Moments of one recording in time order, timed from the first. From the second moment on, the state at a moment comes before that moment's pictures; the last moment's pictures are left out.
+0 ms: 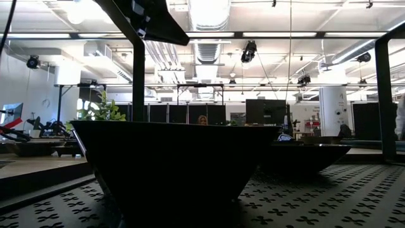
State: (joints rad) left arm -0.28 1.36 0.90 0.00 -0.65 -0.17; right arm 0.60 1.32 1.29 -0.86 0.52 0.47
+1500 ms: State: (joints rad) left arm -0.19 1.43 0.90 -0.07 -0.52 -0.25; right arm 0.60 1.32 1.29 -0.86 0.52 0.46
